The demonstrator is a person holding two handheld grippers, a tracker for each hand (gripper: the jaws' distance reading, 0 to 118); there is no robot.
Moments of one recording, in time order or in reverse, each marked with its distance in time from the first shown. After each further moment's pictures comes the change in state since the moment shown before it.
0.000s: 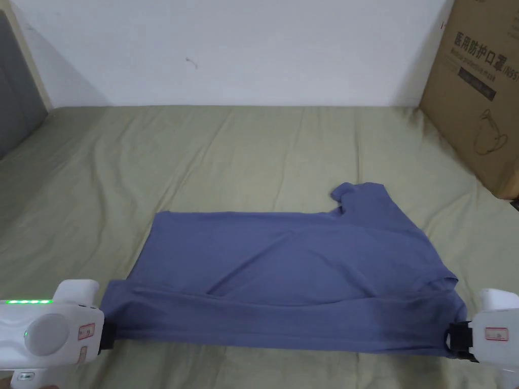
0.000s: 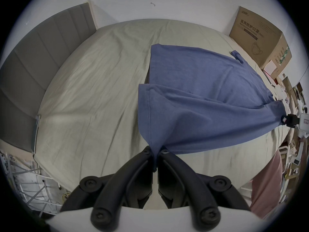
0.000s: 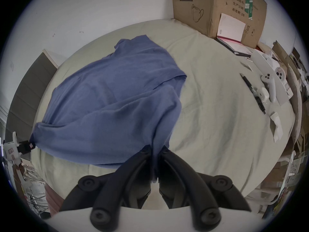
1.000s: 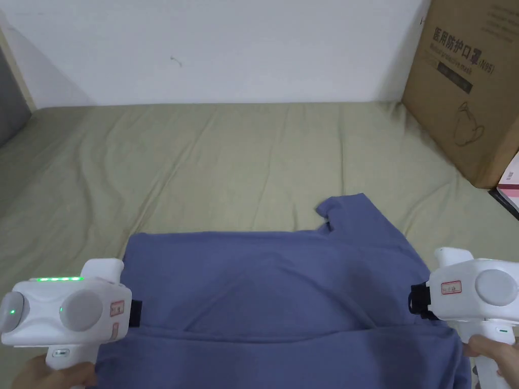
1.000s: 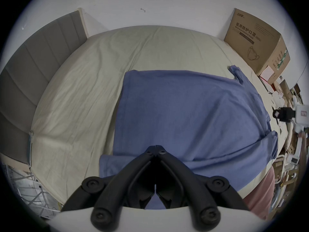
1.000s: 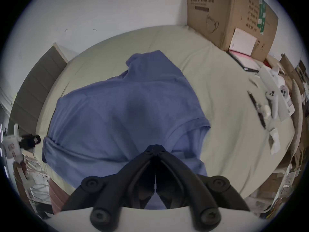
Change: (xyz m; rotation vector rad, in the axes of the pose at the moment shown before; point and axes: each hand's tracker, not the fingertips) left arm 0.058 0.021 0.002 0.038 -0.027 -0.012; right arm -0.031 0.034 -0.004 -0.007 0.062 0.050
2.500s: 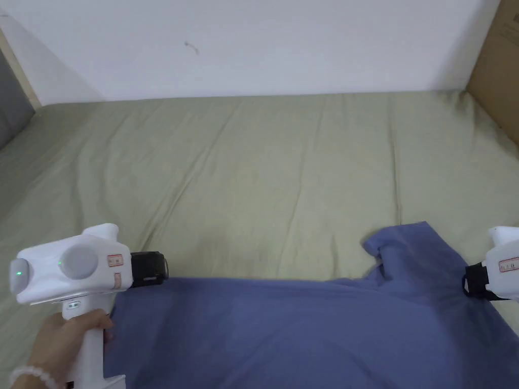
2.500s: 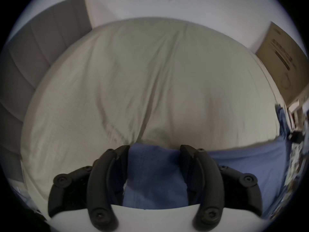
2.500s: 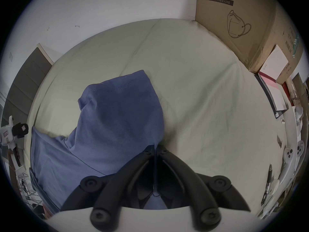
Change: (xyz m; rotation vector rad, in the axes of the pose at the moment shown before) left arm -0.046 0.170 -0.162 0.035 -0.011 0.237; right arm 0.030 0.173 -0.141 -0.049 -0.049 0.091
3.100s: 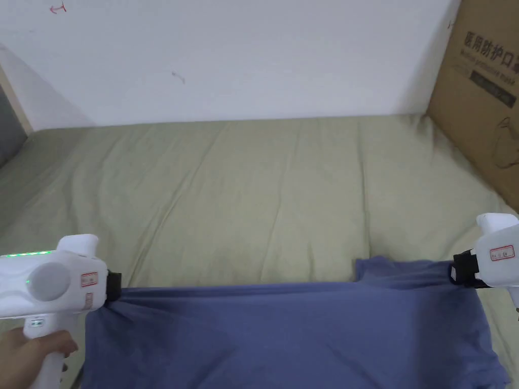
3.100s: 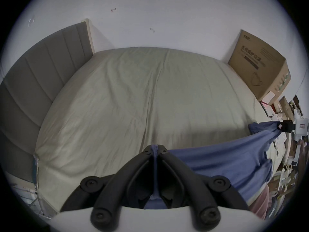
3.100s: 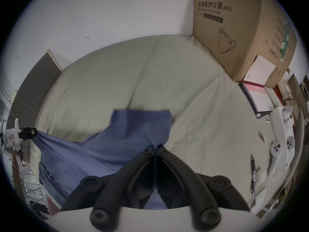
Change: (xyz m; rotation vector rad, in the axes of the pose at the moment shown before) left arm -0.004 -0.032 0.119 0.067 0.001 -0.169; right arm 0.000 -0.031 0.116 0.103 0.020 0.011
